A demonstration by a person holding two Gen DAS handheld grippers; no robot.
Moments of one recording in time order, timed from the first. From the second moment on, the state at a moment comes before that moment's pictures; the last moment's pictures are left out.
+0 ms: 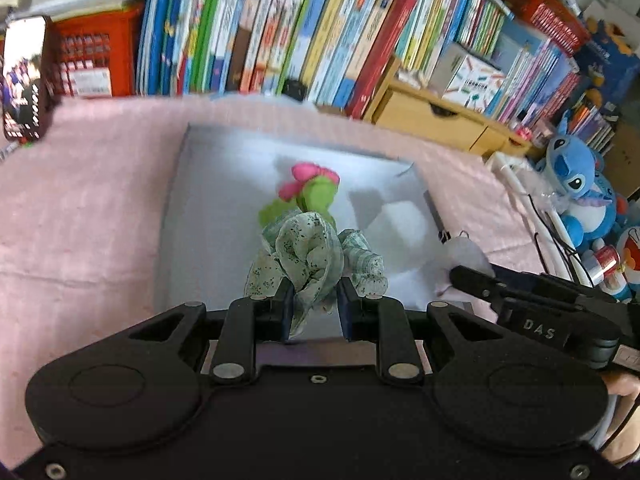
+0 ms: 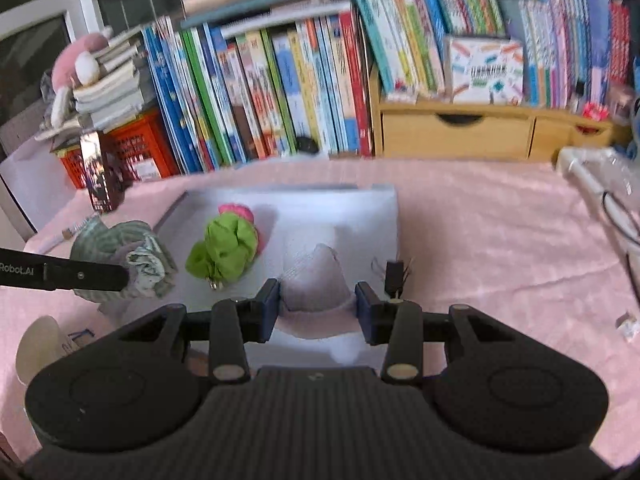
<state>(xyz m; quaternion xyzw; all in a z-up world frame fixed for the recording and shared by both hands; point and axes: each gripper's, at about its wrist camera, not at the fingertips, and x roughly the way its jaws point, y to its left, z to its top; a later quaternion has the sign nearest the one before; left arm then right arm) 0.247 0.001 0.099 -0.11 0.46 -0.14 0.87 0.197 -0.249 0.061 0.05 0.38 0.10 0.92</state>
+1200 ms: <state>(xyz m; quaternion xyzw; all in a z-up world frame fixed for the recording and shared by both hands) 0.312 -0.029 0.038 -0.11 0.50 -0.07 0.85 0.249 -0.240 0.017 0.03 0.44 0.08 0.89</state>
